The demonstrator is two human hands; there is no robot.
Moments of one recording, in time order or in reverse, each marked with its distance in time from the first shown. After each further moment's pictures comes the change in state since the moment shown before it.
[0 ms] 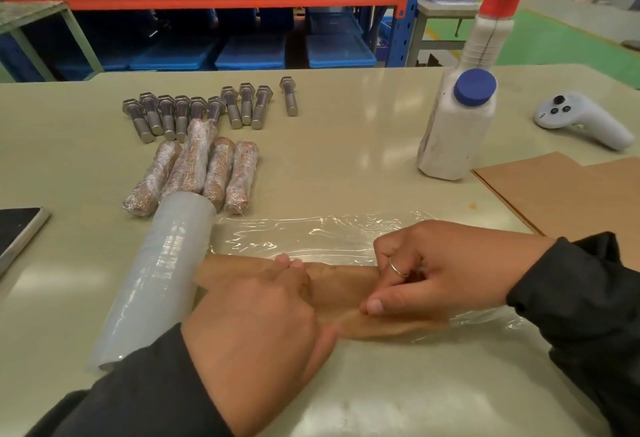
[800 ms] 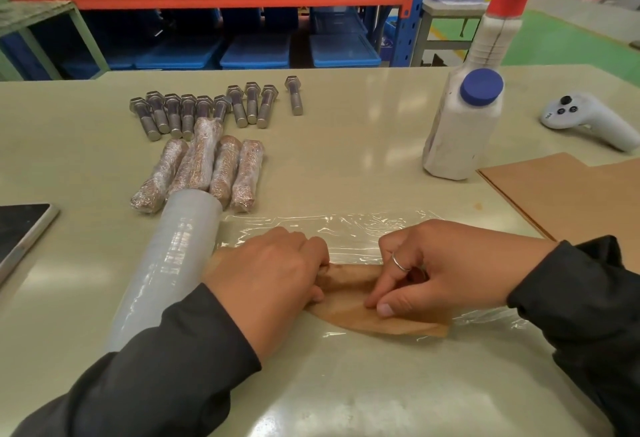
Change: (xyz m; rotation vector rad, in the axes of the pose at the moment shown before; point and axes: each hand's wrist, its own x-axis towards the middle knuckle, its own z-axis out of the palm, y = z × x) left_hand 0.024 -0.026 0.019 -0.035 0.144 0.016; right_hand 0.004 0.006 0.004 0.024 0.032 -0.032
